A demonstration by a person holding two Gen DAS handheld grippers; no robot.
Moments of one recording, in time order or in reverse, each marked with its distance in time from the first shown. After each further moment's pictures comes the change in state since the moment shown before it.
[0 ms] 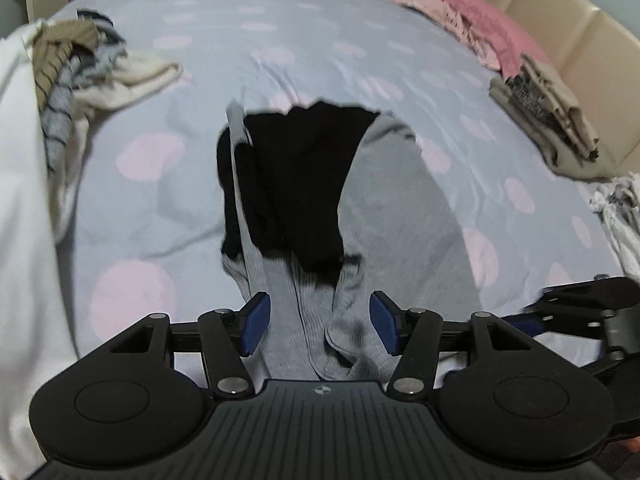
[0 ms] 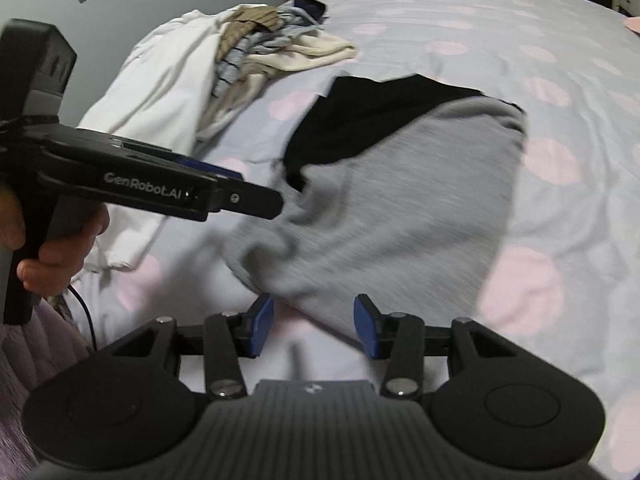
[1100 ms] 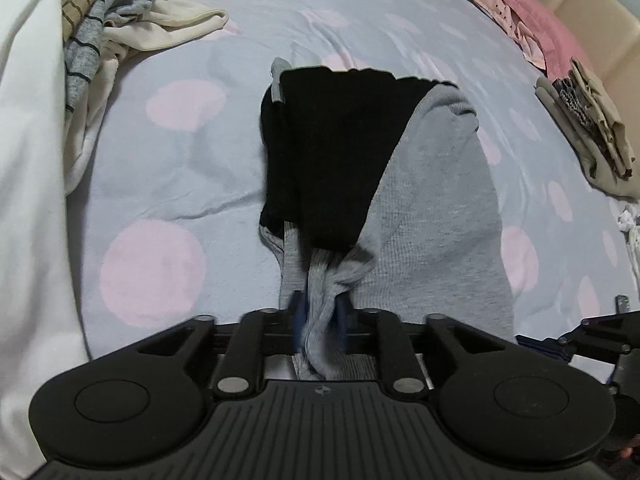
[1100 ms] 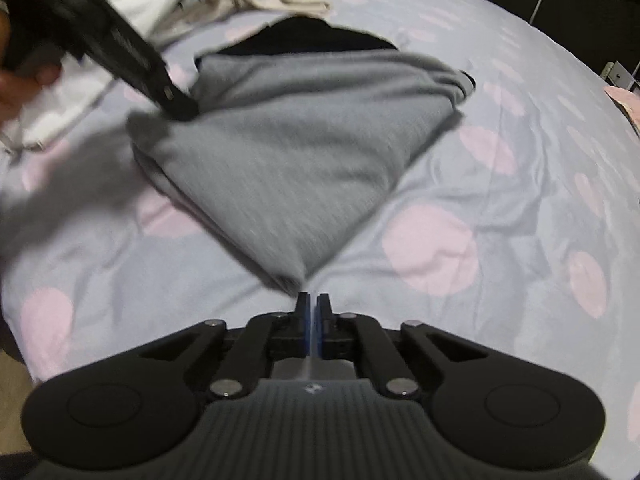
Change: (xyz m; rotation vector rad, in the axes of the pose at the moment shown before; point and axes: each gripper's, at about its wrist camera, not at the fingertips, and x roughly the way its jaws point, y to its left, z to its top) left arm 0.013 0.029 0.004 -0.106 0.059 0.040; right arm 0.016 -0.016 -0.035 -0.258 0.097 -0.275
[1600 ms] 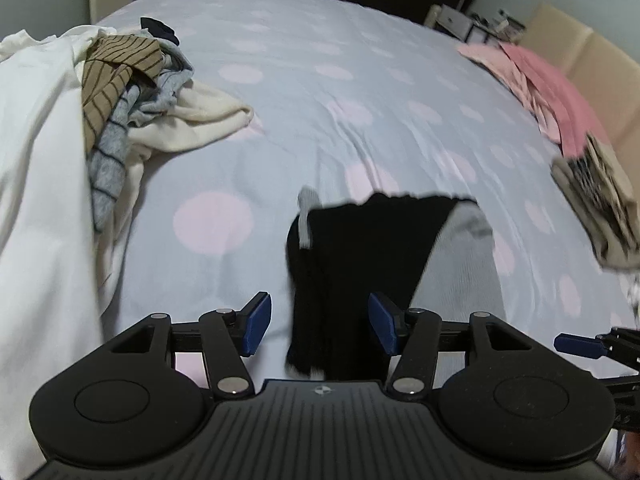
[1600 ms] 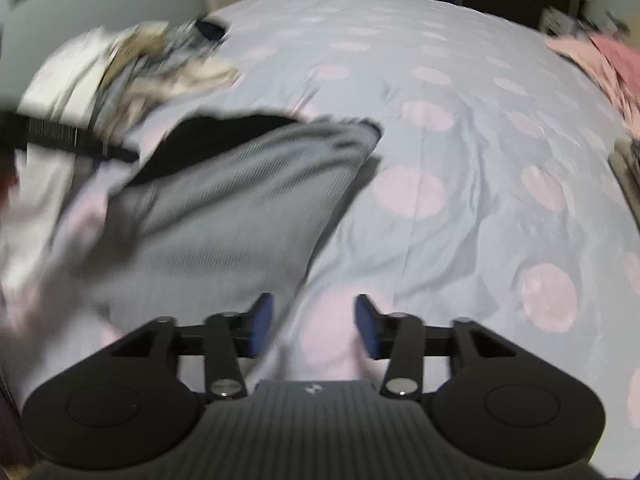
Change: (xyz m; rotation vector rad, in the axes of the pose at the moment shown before) left arm -0.005 0.006 0.057 -0.072 -0.191 0.048; right arm -0.017 -0.078 0.049 0.335 -0.125 0.020
